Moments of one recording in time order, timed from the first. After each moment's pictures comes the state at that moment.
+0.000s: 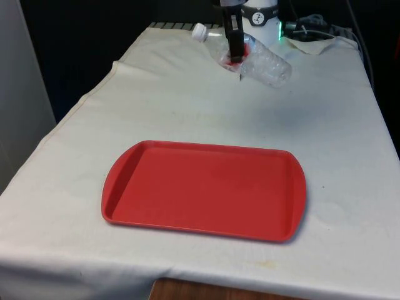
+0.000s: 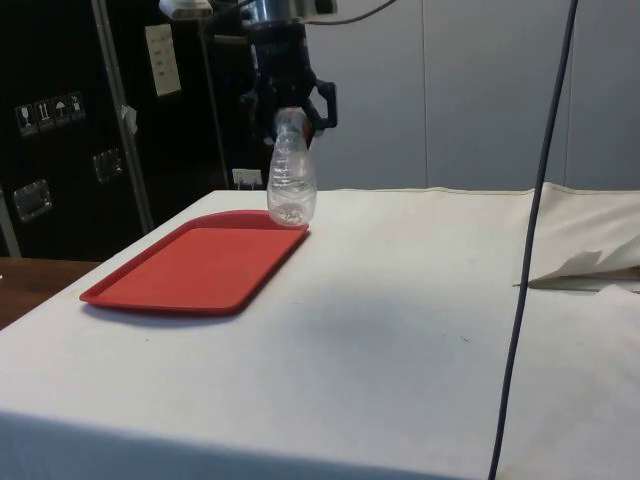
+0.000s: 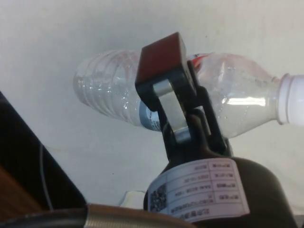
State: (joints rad) arm 0.14 0.13 -0.23 -2.11 0.12 2.16 1.18
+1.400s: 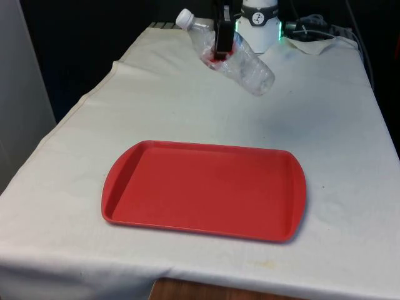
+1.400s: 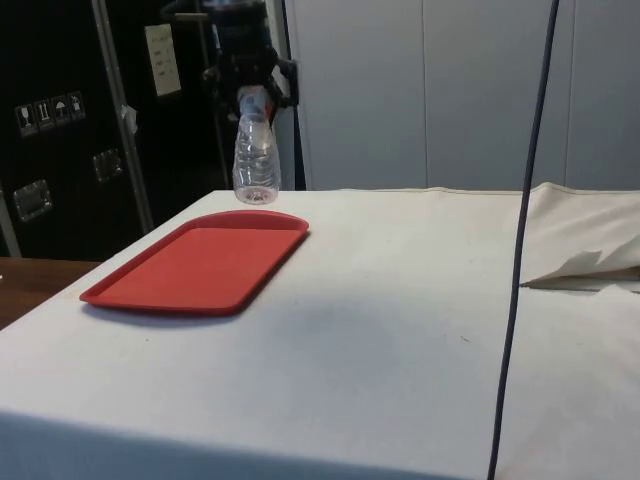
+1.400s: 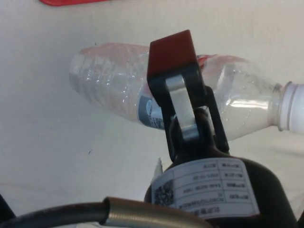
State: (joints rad) arm 0.14 0.22 -0.21 -1.93 -0.09 2.16 1.29
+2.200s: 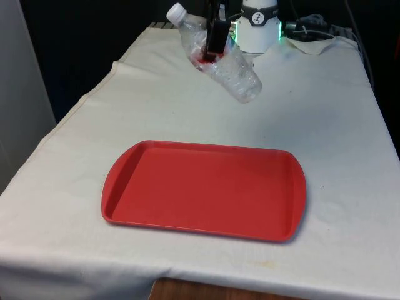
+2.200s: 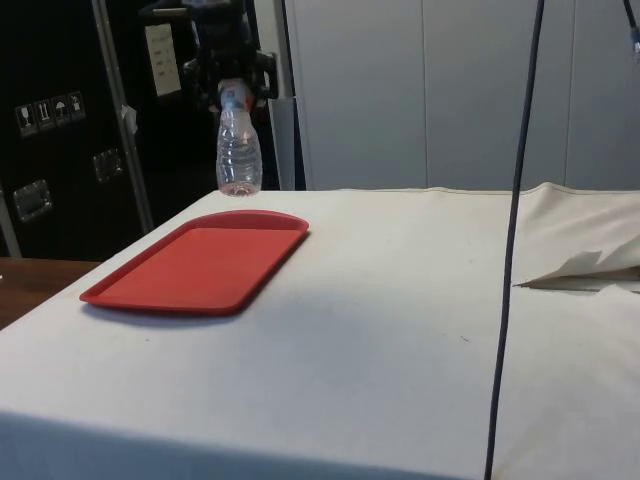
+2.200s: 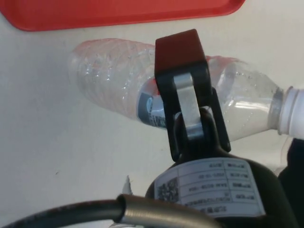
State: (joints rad) arm 0.15 0.28 -0.20 -1.83 -0.21 2.16 1.35
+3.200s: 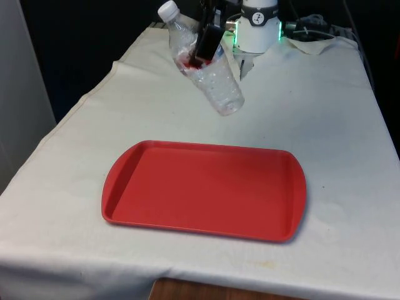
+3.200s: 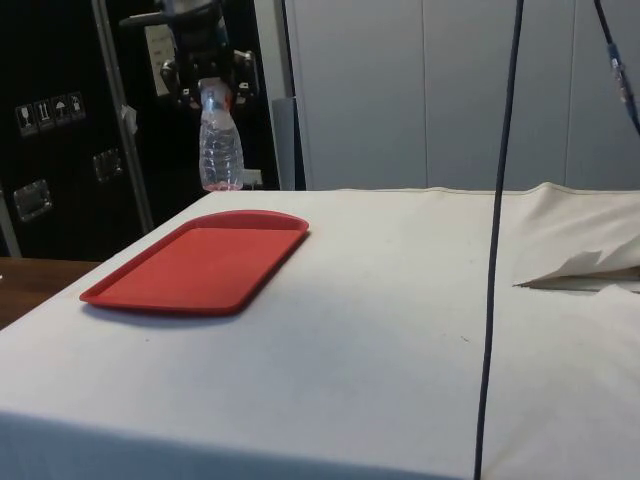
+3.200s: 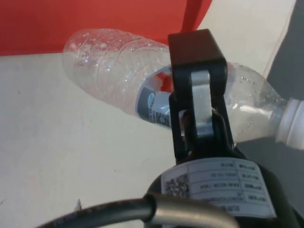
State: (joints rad) arm 0.15 0.37 -0.18 -1.71 -0.41 2.16 1.49
